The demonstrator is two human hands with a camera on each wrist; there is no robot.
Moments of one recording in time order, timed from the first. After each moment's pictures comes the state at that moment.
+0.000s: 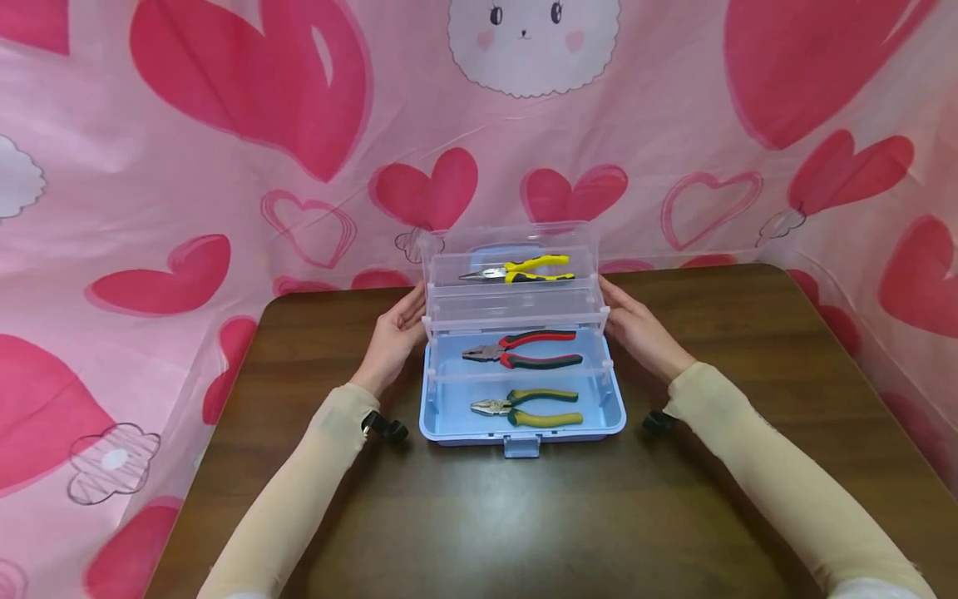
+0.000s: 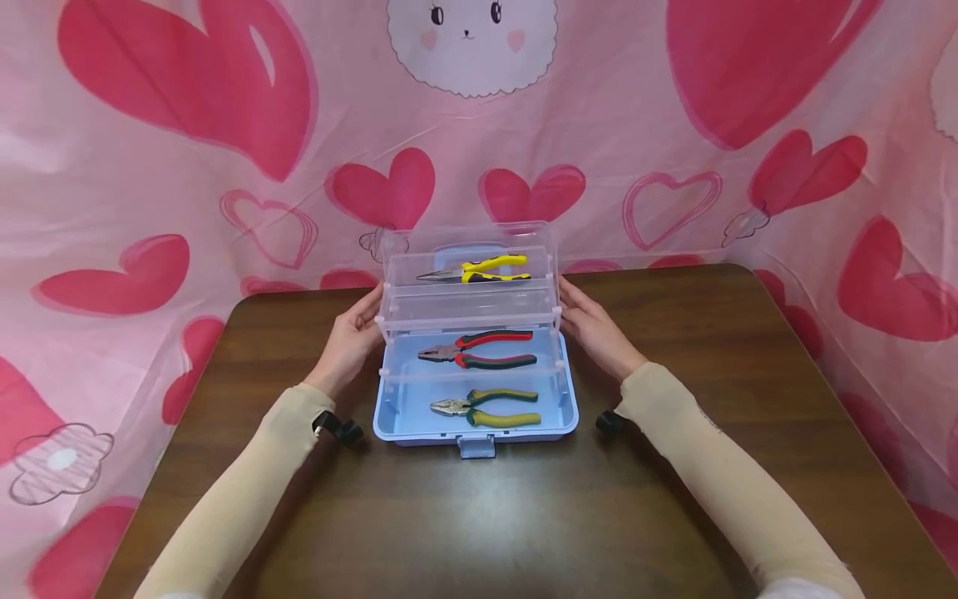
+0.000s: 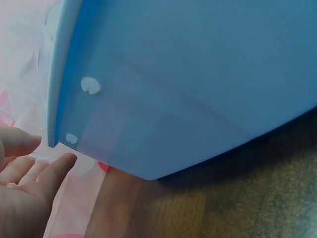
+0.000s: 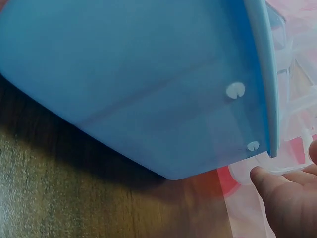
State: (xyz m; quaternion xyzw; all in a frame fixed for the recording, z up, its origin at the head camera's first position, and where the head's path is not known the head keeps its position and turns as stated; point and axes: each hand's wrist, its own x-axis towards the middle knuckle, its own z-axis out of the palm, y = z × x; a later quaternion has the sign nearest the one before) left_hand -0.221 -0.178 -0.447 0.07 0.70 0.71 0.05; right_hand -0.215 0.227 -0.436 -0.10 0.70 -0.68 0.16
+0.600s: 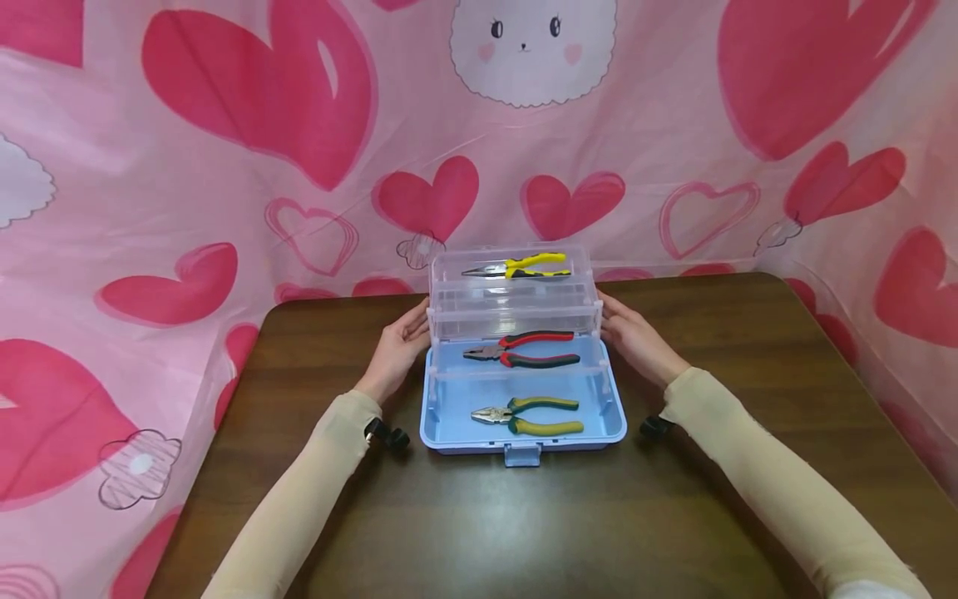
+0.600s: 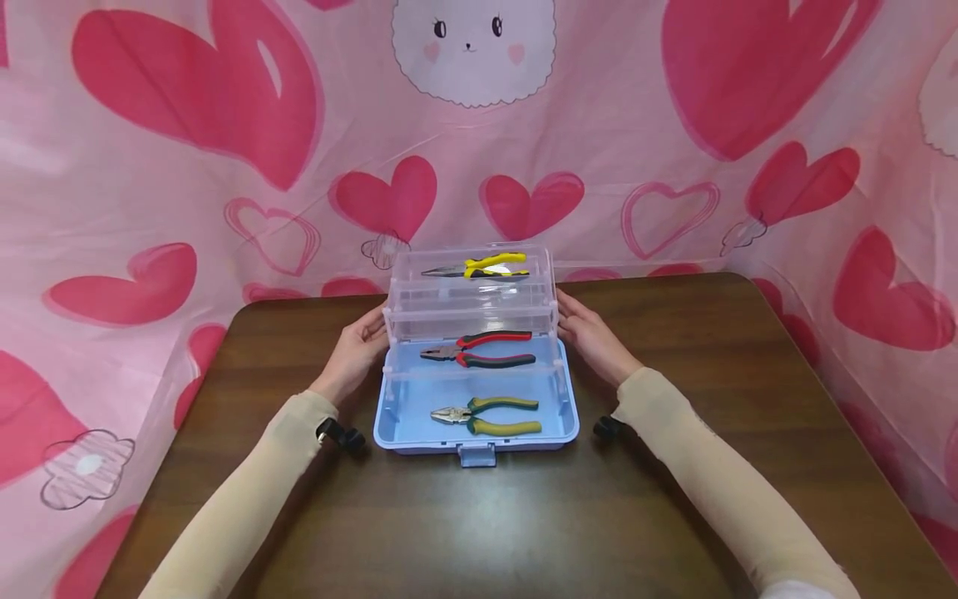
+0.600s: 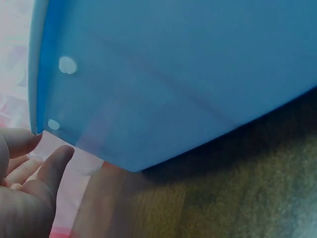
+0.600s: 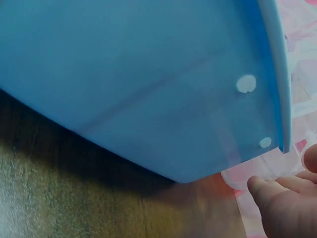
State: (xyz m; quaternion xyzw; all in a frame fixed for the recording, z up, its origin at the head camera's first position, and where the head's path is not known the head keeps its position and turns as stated) left_hand -0.219 -0.180 -0.458 0.06 0.72 0.69 0.08; right_hand -0.217 0.227 -0.442 -0.08 0.71 -0.68 0.18
